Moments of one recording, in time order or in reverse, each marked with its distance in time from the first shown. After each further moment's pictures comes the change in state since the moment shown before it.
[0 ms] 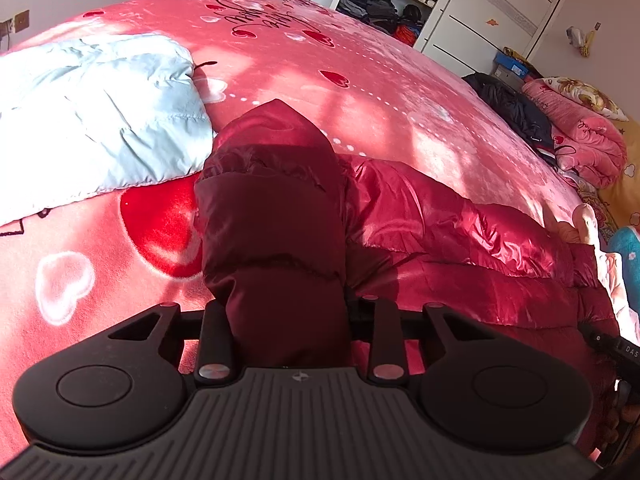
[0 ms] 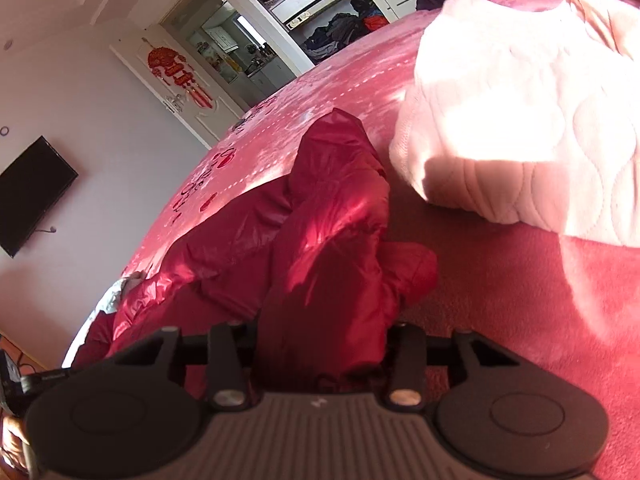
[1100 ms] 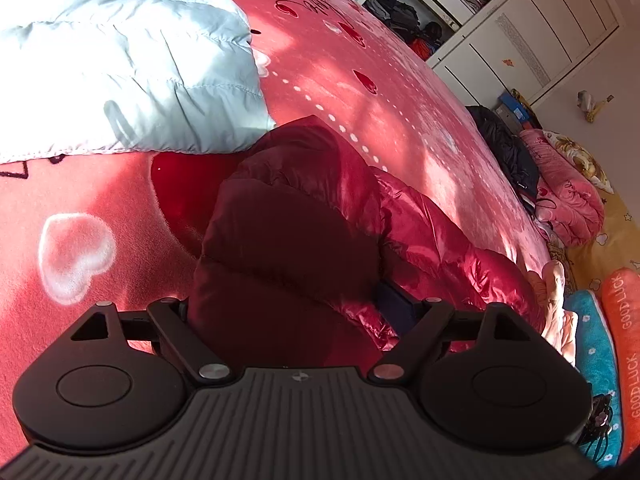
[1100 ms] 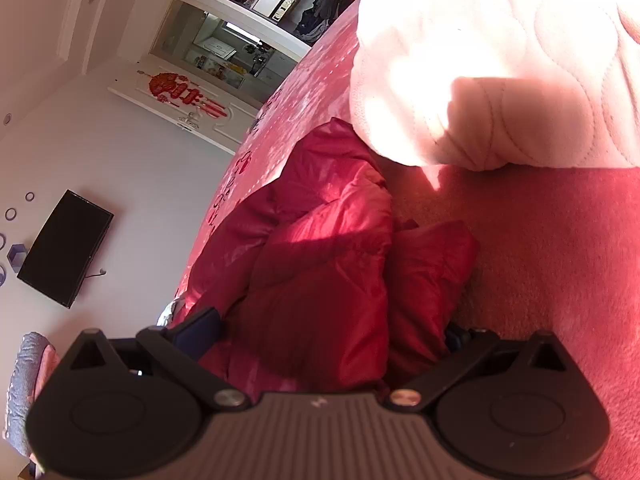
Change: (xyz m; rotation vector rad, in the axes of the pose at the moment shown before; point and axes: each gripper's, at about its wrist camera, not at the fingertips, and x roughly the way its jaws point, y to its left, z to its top) left arm 0.018 0.054 0.012 -0.231 0.074 -0.146; right arm 0.021 -0.058 0.006 0.302 0.081 0.228
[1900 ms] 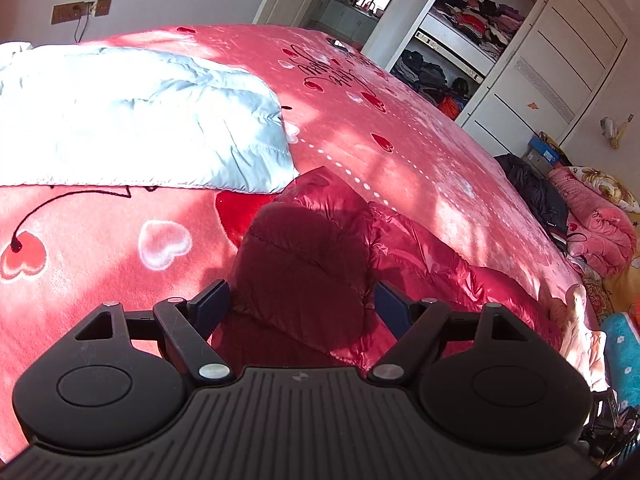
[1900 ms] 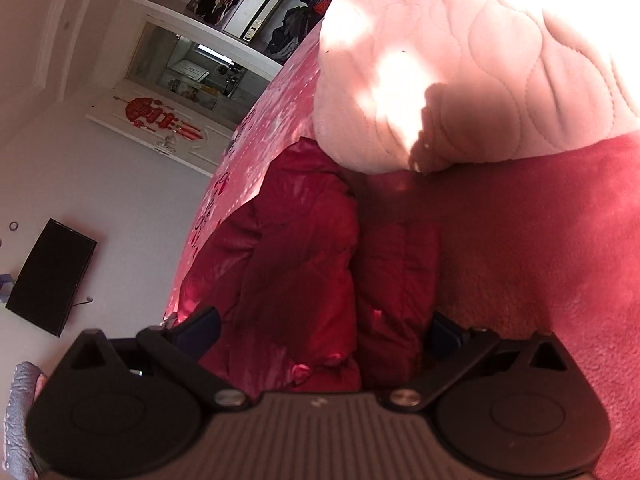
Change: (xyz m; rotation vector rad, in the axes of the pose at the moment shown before) left arm -0.082 -0.037 -0.048 0.007 -0.236 0.171; right arm -0.017 0.000 -0.011 0.064 -0.039 -0.033
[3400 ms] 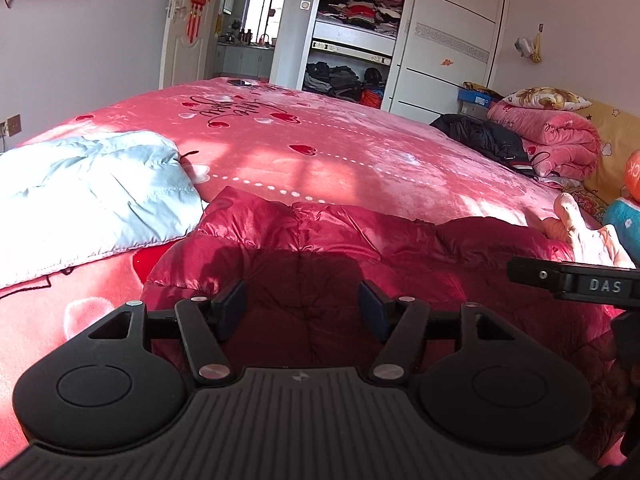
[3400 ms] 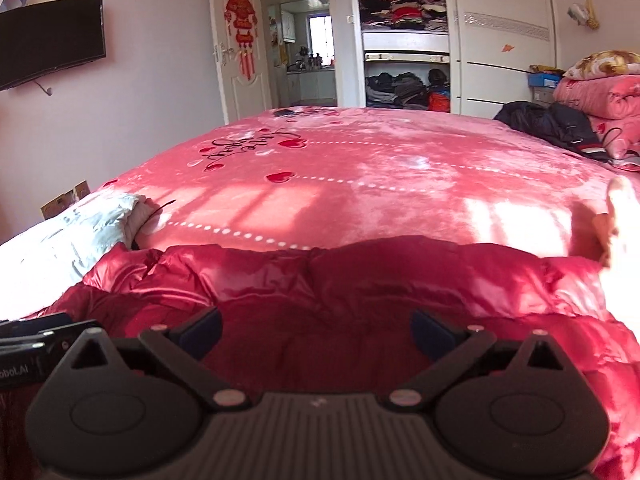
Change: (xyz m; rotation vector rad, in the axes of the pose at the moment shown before) left arm 0.003 -0.039 -0.037 0.405 -0.145 -0.090; right arm 0.127 0.214 -0.126 -0.789 -0.157 -0.405
